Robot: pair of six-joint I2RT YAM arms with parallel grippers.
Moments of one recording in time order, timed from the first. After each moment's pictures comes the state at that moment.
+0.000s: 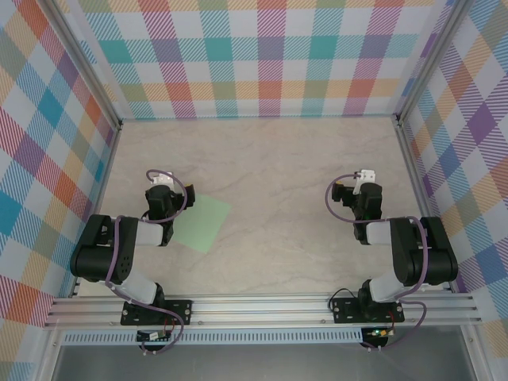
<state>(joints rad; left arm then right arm) -0.08 1.57 0.41 0.73 -0.18 -0.11 0.04 1.52 0.38 0.73 0.07 0.07</state>
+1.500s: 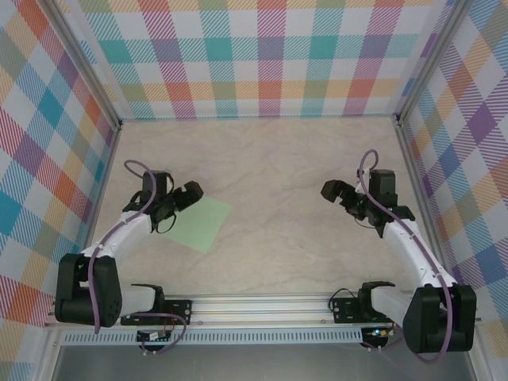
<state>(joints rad) -0.11 1.27 0.68 -0.27 0.22 -0.62 0.05 1.06 0.66 -0.39 -0.48 0.58</state>
